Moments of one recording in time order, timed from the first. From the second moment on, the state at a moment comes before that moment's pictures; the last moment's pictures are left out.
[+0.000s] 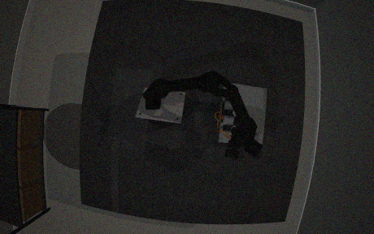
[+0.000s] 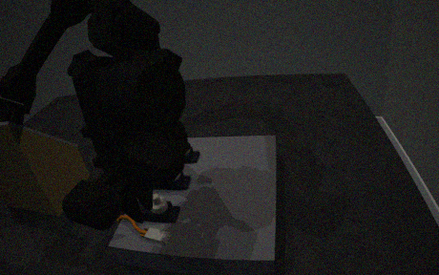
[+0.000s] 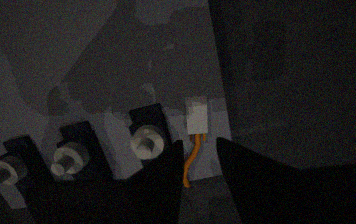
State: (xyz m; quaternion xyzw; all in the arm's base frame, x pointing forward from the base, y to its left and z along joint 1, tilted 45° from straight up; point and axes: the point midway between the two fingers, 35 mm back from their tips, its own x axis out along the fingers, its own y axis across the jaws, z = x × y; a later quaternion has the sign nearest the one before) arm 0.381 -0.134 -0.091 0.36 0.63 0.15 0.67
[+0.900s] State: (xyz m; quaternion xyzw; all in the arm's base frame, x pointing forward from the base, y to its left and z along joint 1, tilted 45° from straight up) arm 0.390 -0.110 -0.121 0.37 0.62 0.16 0.67
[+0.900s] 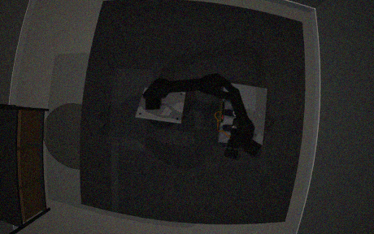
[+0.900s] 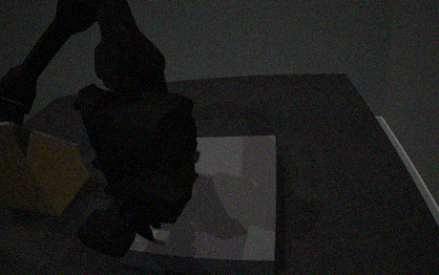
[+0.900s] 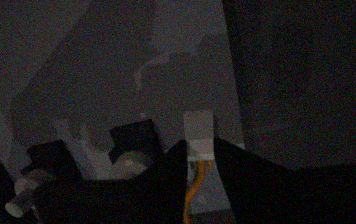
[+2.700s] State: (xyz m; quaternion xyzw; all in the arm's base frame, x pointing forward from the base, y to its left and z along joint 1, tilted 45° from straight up) arm 0.314 -0.103 -0.043 0.35 0.62 0.18 0.68
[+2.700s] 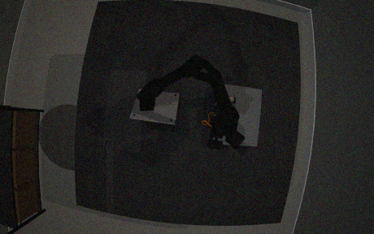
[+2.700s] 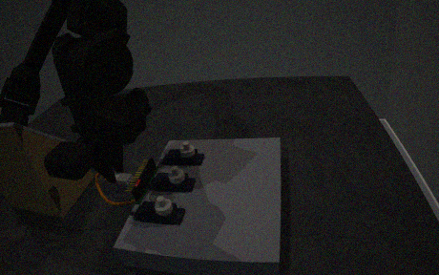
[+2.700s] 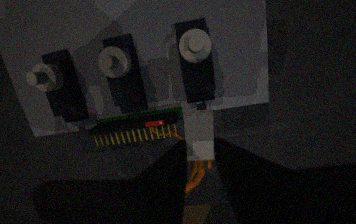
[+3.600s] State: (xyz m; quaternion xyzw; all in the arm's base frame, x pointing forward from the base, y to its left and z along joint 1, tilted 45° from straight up) arm 0.249 -0.052 -0.028 0.32 0.61 0.20 0.69
